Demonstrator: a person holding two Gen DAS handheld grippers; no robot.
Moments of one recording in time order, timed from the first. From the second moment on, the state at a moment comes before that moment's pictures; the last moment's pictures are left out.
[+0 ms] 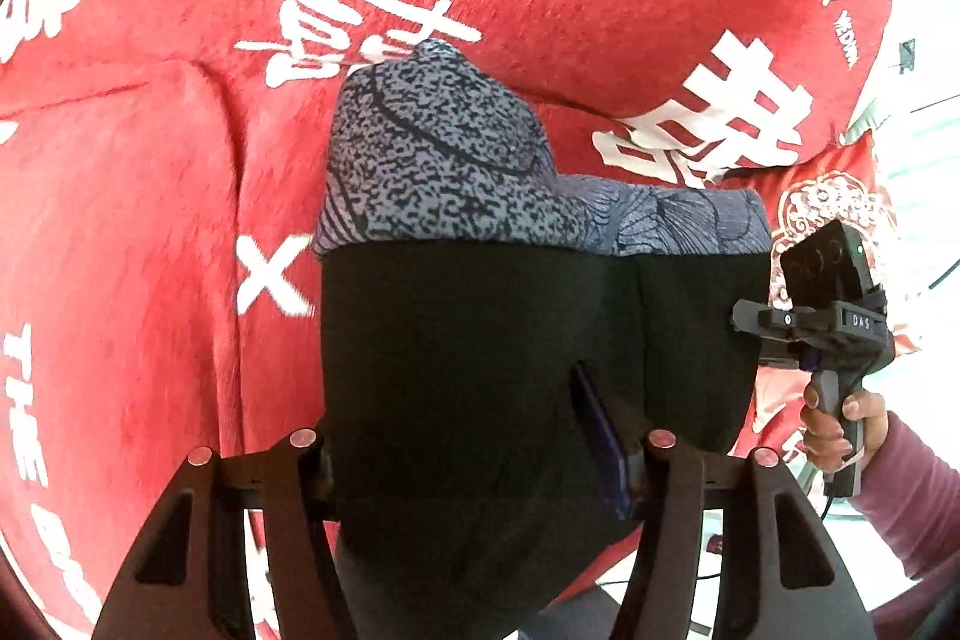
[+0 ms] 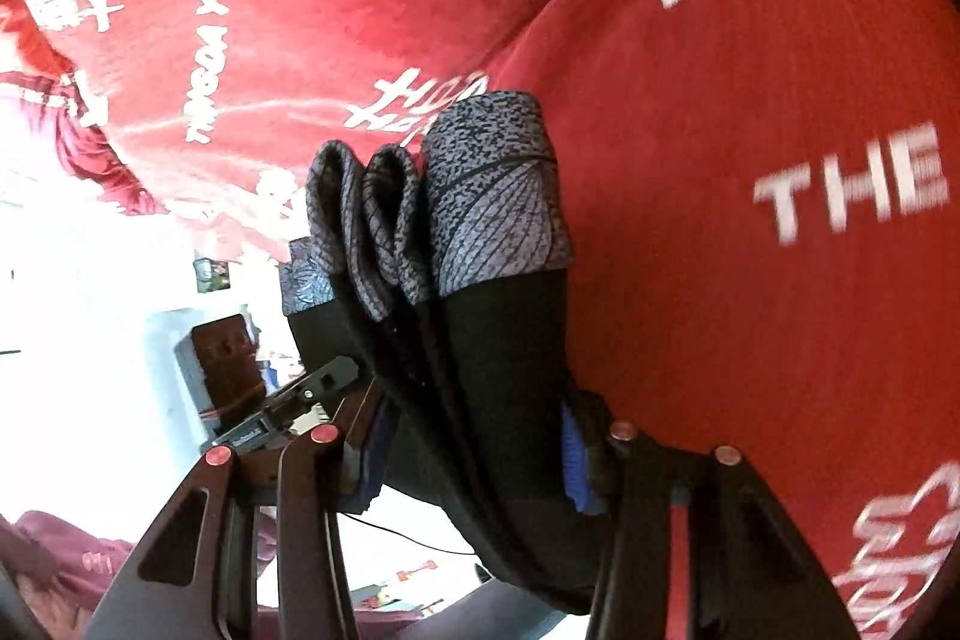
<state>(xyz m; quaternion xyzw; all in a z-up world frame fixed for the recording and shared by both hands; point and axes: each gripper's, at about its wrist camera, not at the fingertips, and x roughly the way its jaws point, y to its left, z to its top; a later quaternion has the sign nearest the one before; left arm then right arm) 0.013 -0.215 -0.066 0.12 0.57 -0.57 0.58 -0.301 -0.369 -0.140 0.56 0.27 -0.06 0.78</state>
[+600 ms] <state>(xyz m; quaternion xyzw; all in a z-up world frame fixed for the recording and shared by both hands) 0.001 -0.180 -0.147 0.19 0.57 -0.49 0.63 -0.318 -0.319 -0.202 0.55 0.32 -0.12 0.76</state>
